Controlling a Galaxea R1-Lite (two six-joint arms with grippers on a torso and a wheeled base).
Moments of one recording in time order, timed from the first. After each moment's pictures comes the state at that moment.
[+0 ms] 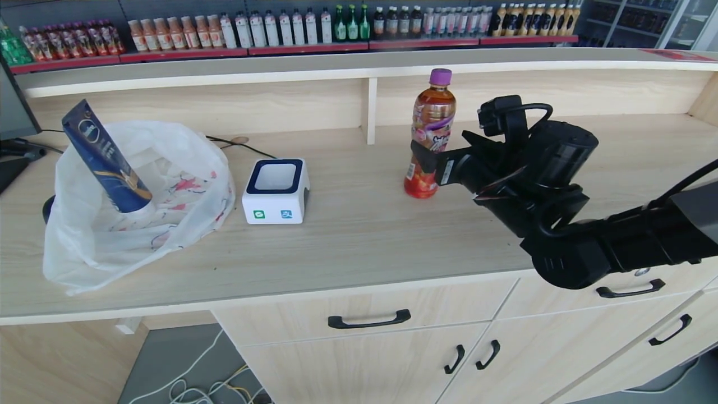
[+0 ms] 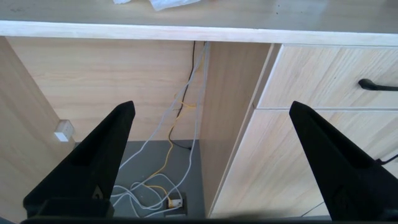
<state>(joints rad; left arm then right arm) 0.00 0.00 0.00 0.00 0.00 0.00 0.45 2.01 -1.17 -1.10 -0.09 -0.08</state>
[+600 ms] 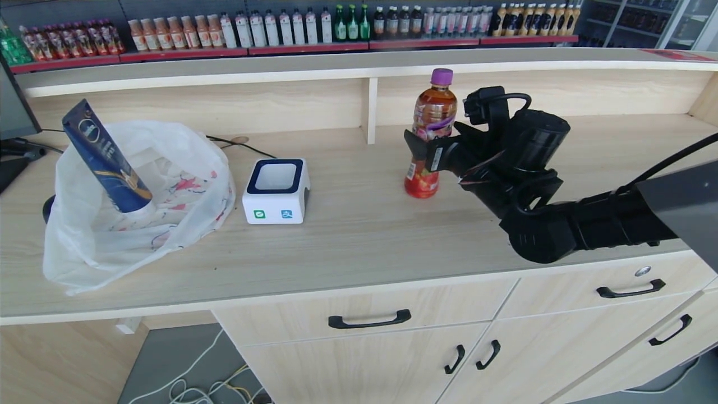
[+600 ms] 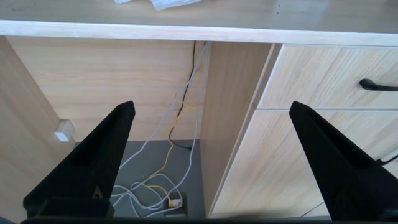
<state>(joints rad) 0.00 0.00 0.00 0.00 0.00 0.00 0.43 2.11 -1.38 -1.00 -0.09 -0.08</state>
